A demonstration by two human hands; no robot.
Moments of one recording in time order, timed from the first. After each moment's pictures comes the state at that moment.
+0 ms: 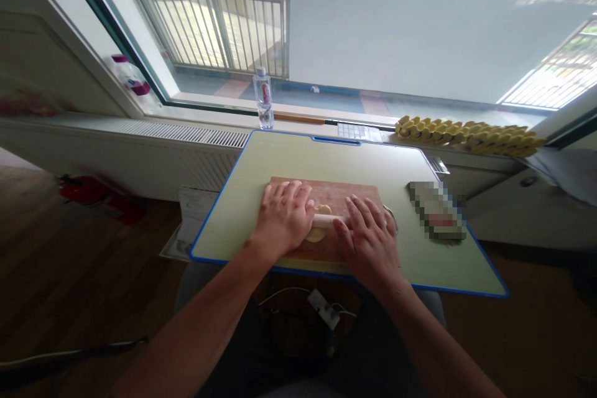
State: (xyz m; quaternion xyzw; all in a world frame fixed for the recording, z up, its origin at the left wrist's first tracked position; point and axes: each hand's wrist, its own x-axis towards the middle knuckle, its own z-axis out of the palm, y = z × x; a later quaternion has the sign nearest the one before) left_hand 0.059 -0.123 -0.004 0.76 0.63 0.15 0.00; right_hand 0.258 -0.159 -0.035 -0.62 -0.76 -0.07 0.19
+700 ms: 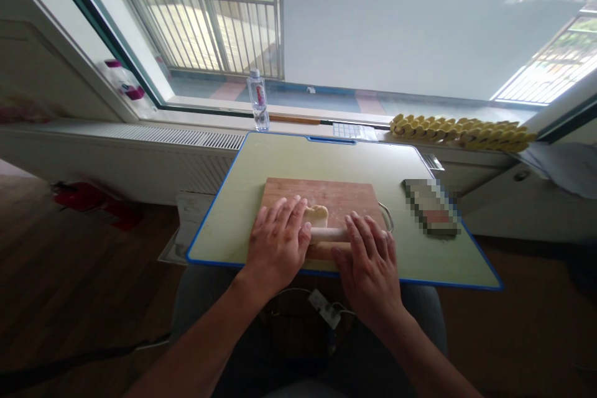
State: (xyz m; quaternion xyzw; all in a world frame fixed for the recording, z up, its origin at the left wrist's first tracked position) left_hand 0.056 -0.175 -0.012 0.77 0.60 0.19 0.01; right_hand 0.265 -0.210 -0.047 -0.59 -0.77 -0.07 0.23
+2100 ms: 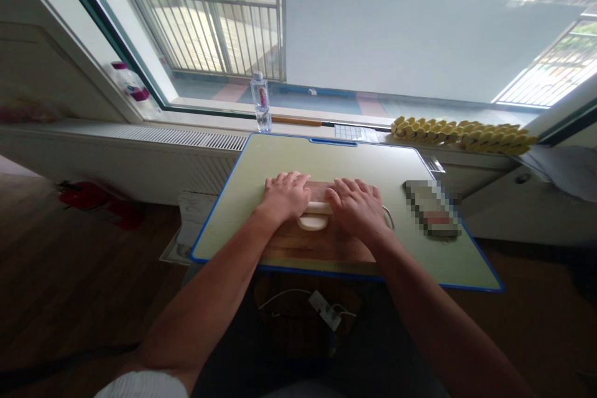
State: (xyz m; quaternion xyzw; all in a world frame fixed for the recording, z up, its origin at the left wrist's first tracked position) left_hand 0.054 -0.069 -0.002 0.76 0.64 0.06 0.09; right_hand 0.249 -0.088 -0.017 -0.64 -0.76 -0.04 0.09
